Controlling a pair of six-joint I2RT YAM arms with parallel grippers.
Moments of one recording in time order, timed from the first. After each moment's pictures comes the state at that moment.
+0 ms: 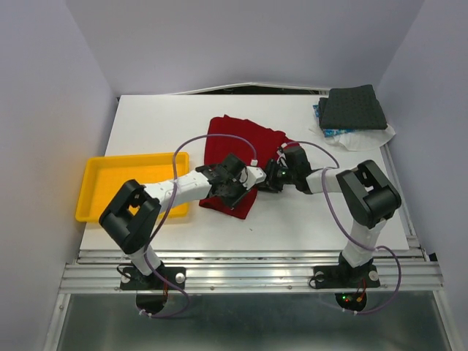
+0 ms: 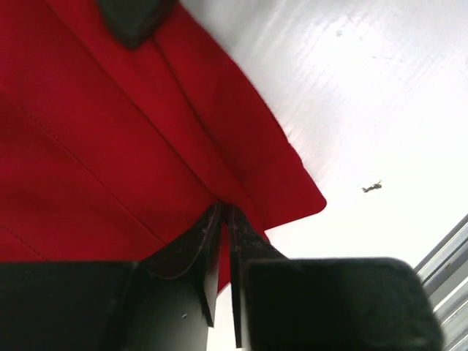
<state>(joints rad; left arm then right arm) -0.80 1.66 1.02 -0.43 0.17 0.18 0.43 1.85 0.84 0.28 -0.48 0.86</state>
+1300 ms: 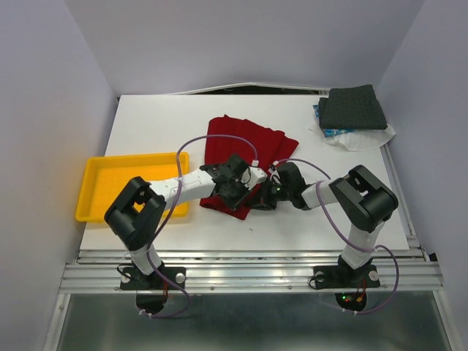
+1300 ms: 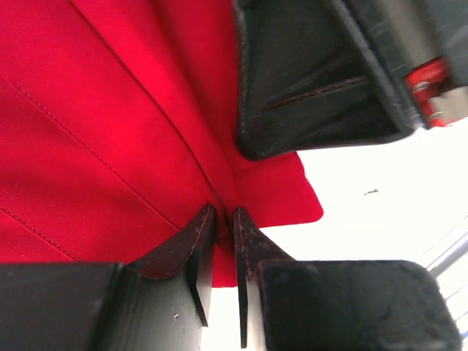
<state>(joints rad) -0.80 1.68 1.05 -0.47 0.15 0.11 0.57 1.82 0.68 0.42 -0.54 1.02</state>
